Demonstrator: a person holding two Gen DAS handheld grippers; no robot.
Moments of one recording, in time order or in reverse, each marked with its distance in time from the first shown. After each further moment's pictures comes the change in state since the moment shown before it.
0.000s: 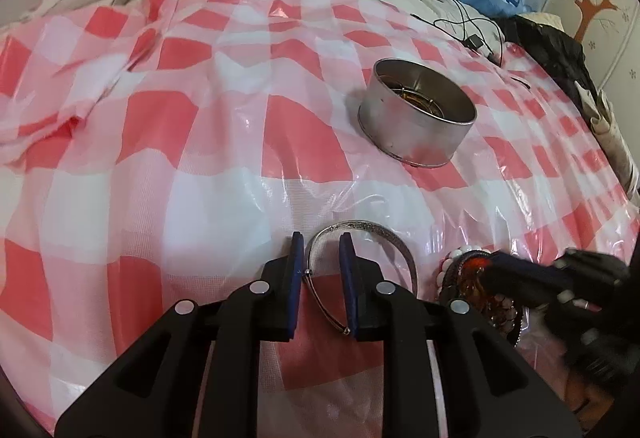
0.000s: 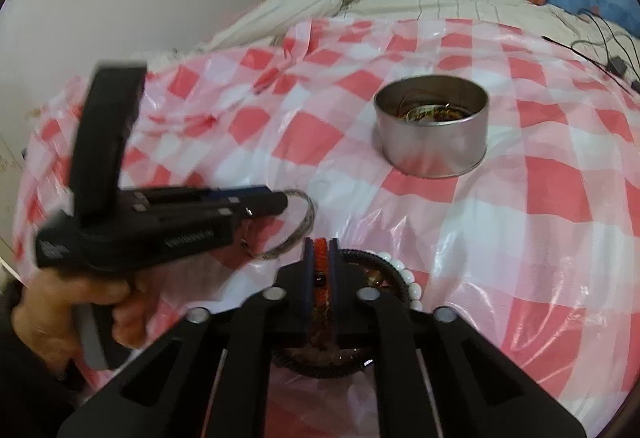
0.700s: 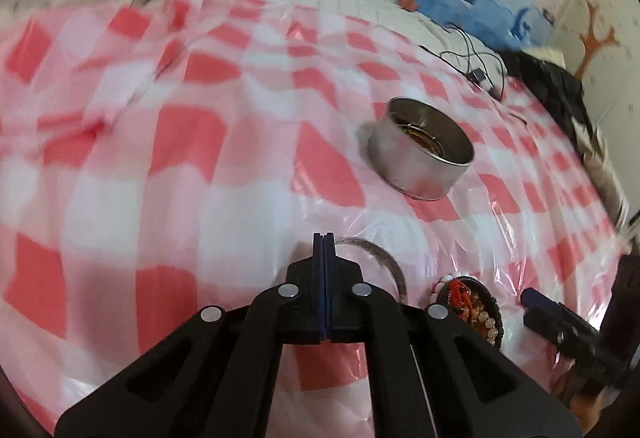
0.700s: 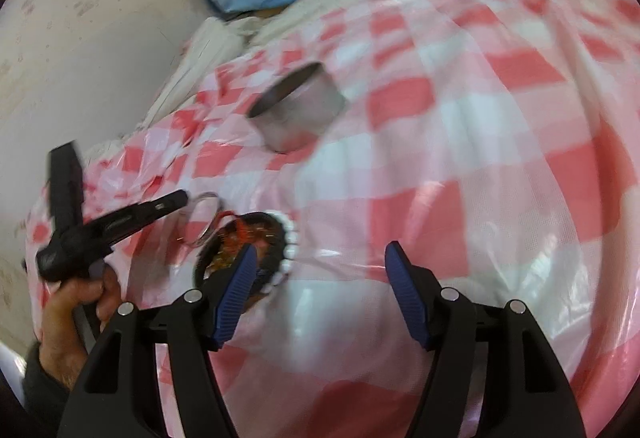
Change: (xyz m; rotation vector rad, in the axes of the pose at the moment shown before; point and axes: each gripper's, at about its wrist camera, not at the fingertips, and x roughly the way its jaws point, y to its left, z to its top) left arm -0.018 0.023 0.006 -0.118 -0.052 -0.048; right arm -0.045 -0.042 -0.044 0.221 -0.094 -0.100
